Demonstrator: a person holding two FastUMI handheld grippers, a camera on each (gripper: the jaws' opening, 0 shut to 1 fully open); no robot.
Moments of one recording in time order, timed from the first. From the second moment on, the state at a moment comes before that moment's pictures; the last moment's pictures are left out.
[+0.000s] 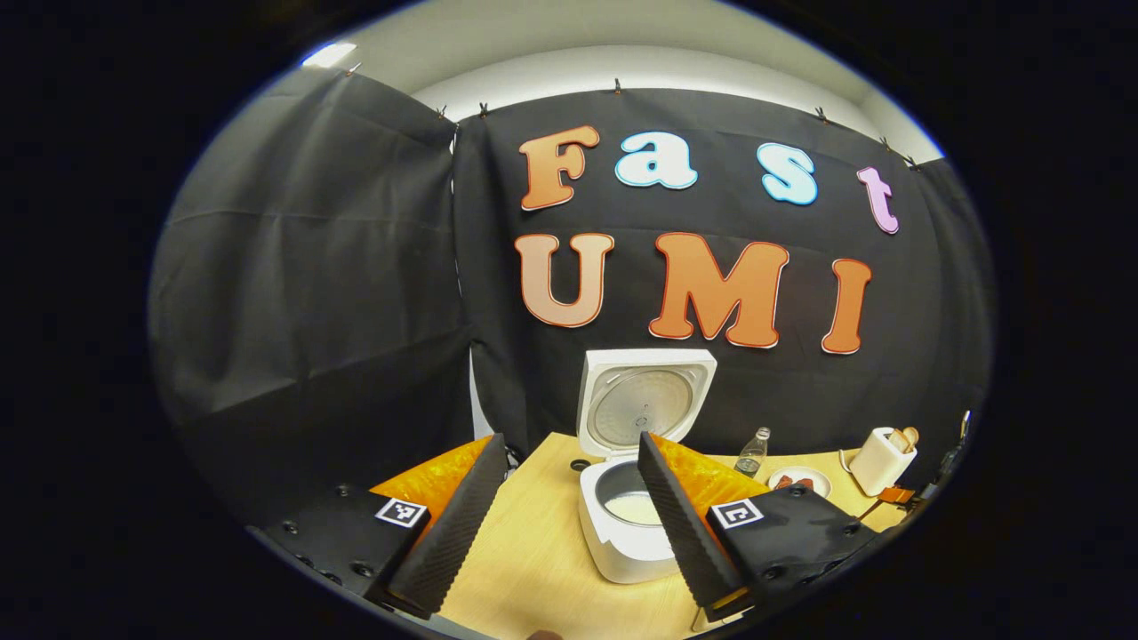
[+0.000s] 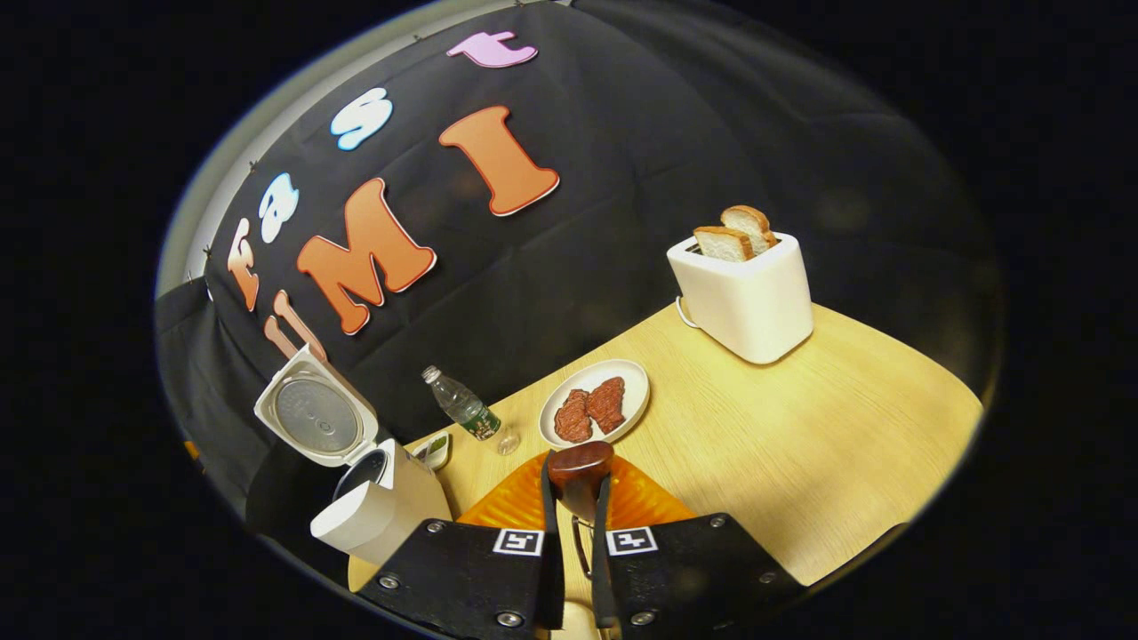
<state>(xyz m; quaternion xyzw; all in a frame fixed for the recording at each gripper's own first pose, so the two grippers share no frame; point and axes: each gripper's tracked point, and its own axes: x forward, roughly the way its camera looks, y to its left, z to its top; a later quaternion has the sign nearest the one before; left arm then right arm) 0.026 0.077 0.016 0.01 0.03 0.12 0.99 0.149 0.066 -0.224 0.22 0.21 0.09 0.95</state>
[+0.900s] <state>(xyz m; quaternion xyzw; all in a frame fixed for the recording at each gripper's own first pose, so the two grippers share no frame) 0.051 0.046 0.036 0.01 0.02 0.08 1.00 0.135 0.009 -0.182 0.09 0.18 0.02 0.98</state>
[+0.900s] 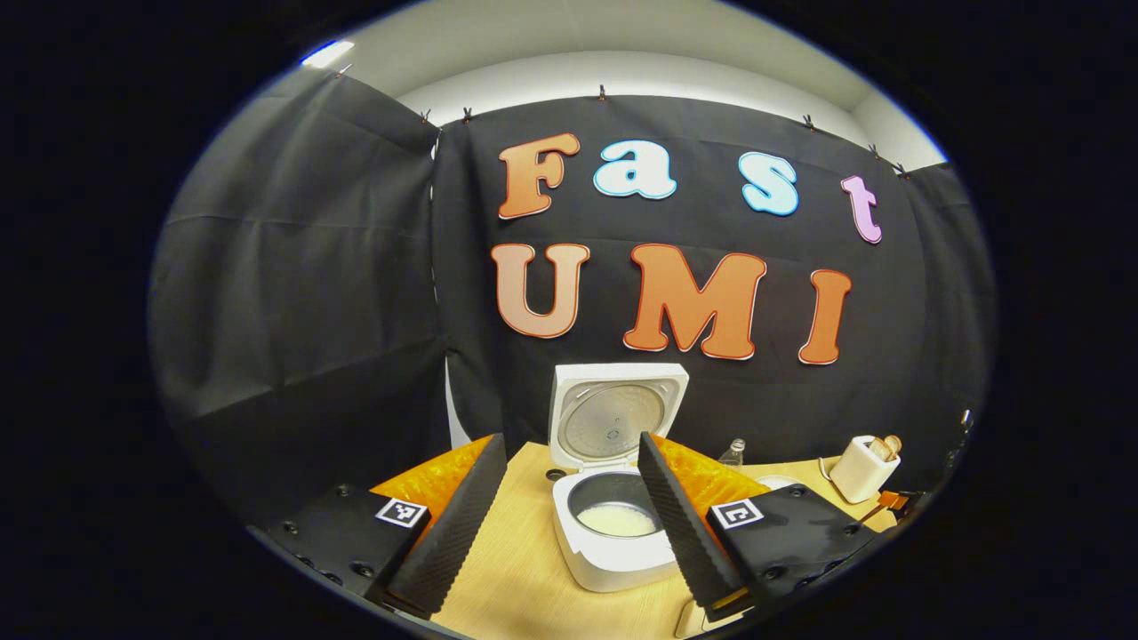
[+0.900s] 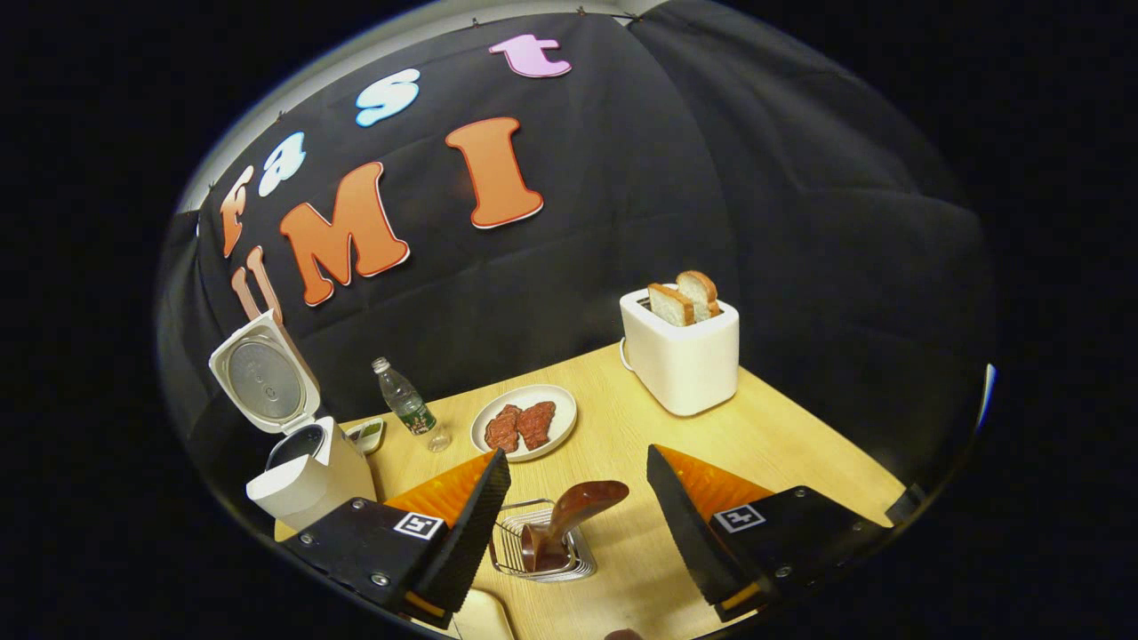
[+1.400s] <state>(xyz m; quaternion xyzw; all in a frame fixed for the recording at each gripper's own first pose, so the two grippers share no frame) 0.192 0.034 0.105 -0.02 -0.01 0.04 1.00 0.125 0.013 -0.155 0.07 0.16 0.03 0.98</state>
